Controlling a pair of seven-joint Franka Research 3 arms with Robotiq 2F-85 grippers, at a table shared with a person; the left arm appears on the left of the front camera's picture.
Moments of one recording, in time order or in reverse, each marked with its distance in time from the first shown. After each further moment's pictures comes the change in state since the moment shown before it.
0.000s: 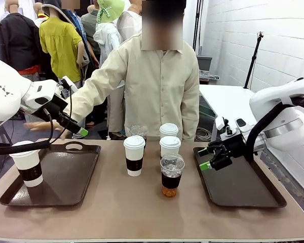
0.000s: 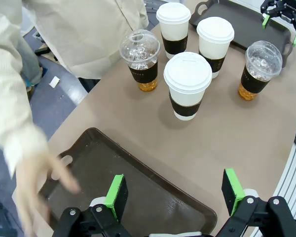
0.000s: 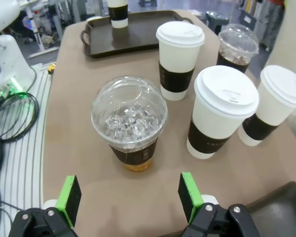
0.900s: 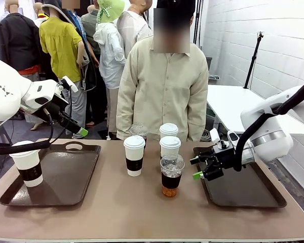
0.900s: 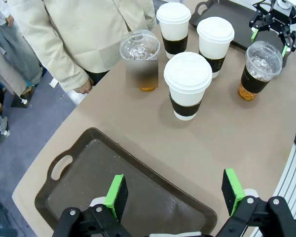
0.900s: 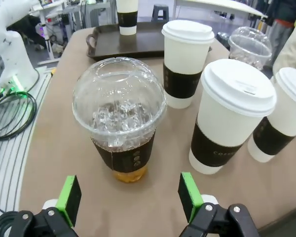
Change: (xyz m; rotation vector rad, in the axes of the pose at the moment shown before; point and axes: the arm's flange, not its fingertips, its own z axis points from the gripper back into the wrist) left arm 0.000 0.000 0.000 0.000 0.000 0.000; right arm -0.044 -0.024 -0.042 0.052 -0.111 0.069
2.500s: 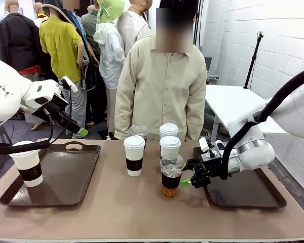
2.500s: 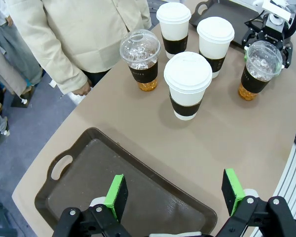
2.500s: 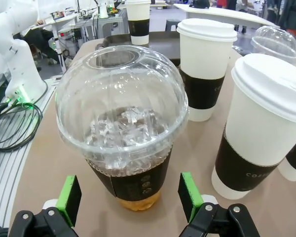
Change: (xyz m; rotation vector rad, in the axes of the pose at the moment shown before) left arm 0.000 0.000 0.000 0.000 0.001 0.000; right arm -0.024 -0.007 -0.056 0.077 -0.091 -0.019
